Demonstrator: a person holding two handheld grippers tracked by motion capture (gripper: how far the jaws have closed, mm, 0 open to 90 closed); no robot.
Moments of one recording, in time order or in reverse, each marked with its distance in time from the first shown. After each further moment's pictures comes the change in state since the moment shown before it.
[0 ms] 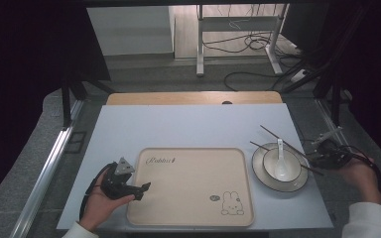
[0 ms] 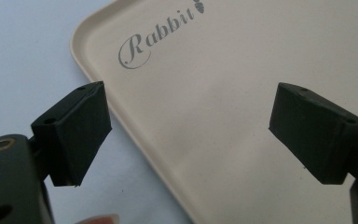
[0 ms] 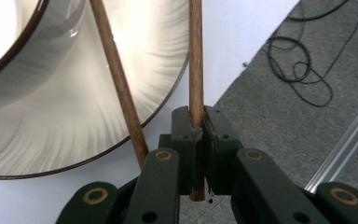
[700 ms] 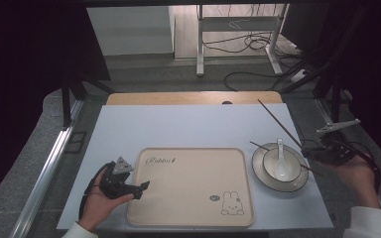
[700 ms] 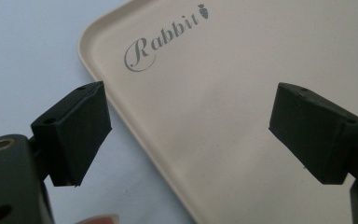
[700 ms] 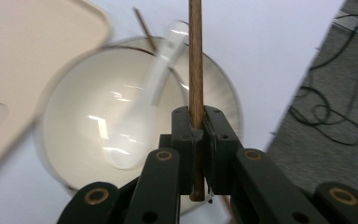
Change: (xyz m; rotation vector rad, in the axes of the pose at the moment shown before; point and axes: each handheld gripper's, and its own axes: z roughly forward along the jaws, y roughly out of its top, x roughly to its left) left arm 0.002 0.000 -0.003 -0.019 0.006 -0.010; right arm 0.041 0.024 -0.065 -0.275 0.081 0.164
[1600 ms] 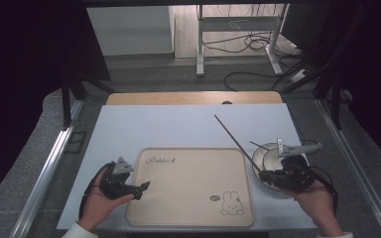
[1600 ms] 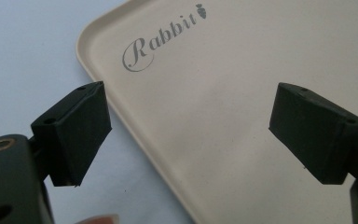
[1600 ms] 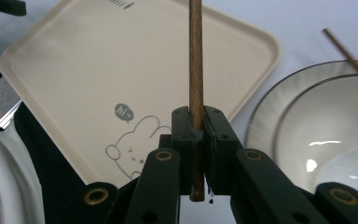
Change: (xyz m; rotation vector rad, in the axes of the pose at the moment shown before) left arm 0.000 0.000 0.000 0.000 -0.002 0.003; right arm 0.127 -0.002 0.019 -0.067 0.241 0.016
